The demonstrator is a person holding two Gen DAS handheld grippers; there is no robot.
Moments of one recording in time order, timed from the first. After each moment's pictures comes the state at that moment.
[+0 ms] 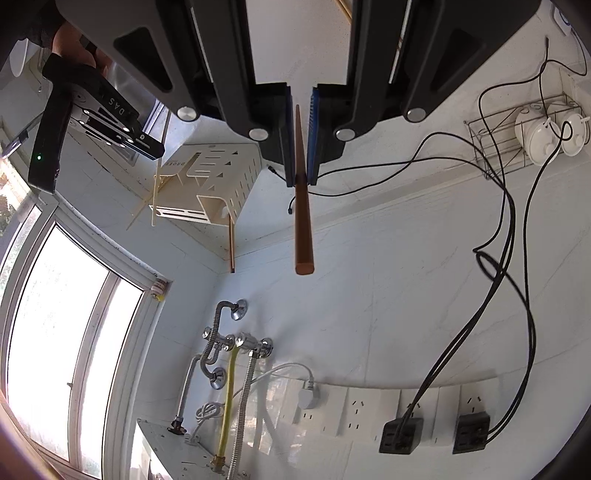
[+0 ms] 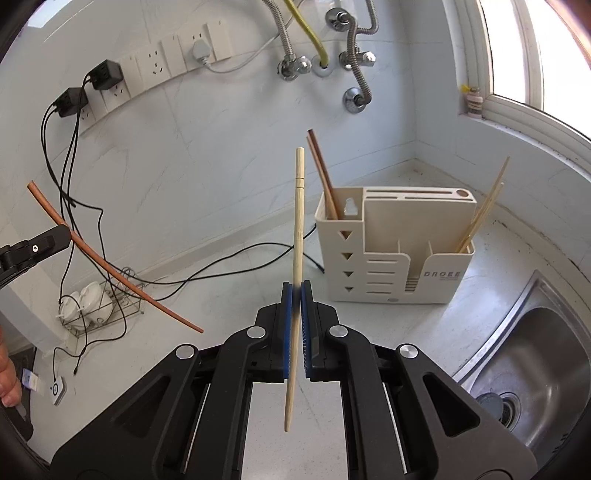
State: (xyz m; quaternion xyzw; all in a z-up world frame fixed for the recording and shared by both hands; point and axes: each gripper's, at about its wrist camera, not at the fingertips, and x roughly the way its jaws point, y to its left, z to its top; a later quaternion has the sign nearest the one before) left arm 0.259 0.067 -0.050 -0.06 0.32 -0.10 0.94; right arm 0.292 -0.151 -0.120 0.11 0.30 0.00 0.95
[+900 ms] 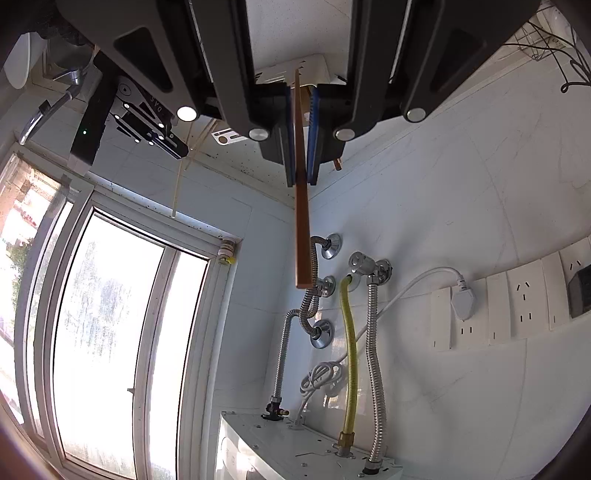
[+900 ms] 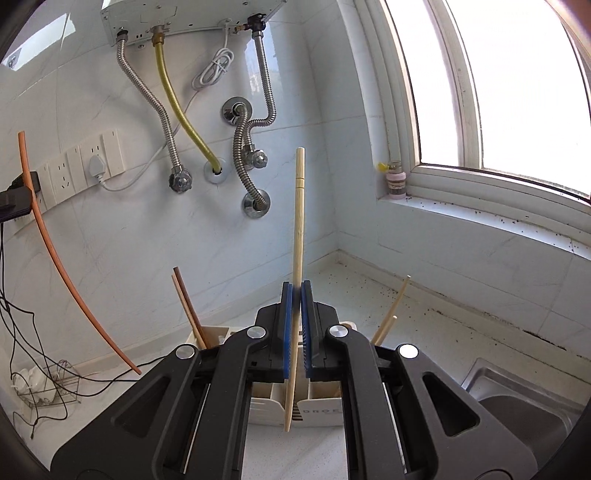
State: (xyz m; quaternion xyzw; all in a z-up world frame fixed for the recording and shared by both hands) left arm 0.360 -0.061 0.022 0.00 0.26 -0.21 0.94; right arm 0.336 -0.290 -0.088 0.12 0.15 -0.10 0.98
